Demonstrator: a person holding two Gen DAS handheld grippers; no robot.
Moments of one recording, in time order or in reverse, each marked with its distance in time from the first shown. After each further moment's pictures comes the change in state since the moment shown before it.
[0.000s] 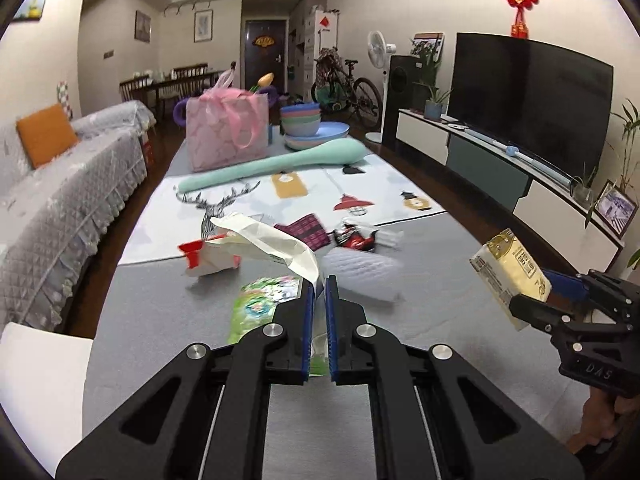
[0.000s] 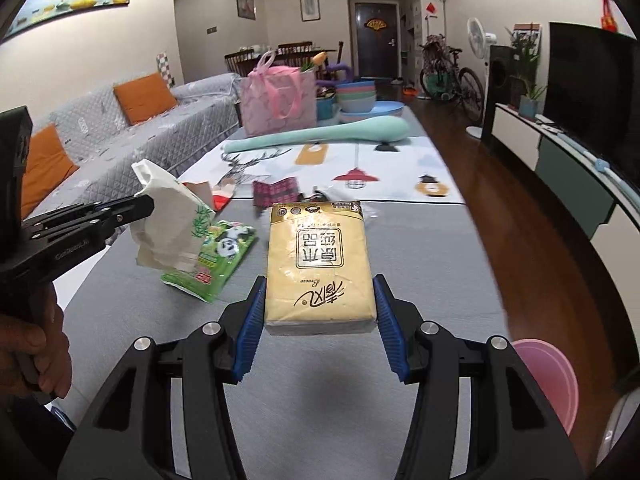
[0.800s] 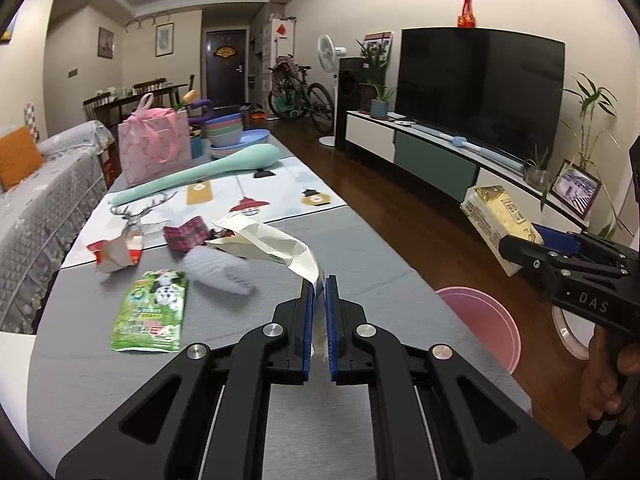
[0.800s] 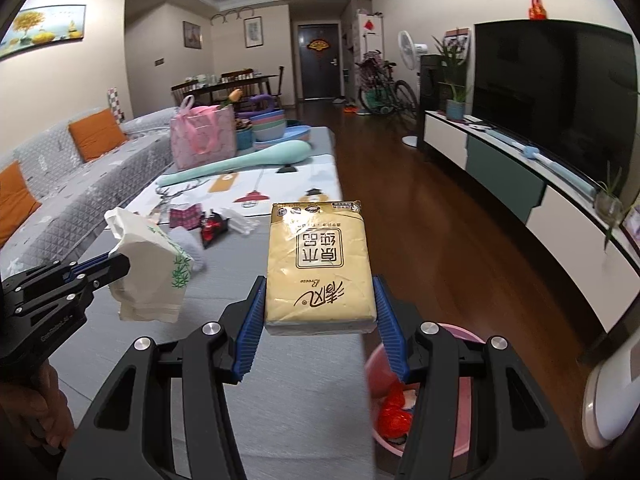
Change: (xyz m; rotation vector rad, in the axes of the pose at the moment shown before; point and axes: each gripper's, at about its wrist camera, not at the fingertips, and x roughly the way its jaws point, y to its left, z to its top) left arm -0.023 -0.135 -0.022 0.065 -0.016 -0.125; right arm -0.088 -0.118 -0.028 0.109 -0.079 -0.170
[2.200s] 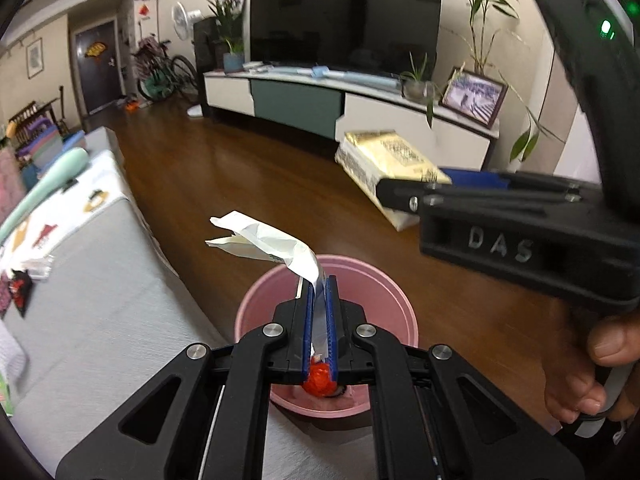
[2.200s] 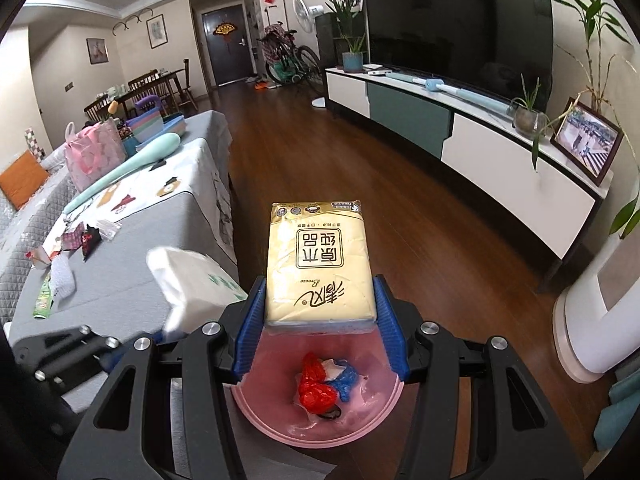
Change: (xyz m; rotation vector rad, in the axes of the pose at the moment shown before) left arm 0.107 -0.221 -0.012 0.265 0.186 -0.341; right arm 0.019 -0.163 -0.029 0.229 0.110 -0.207
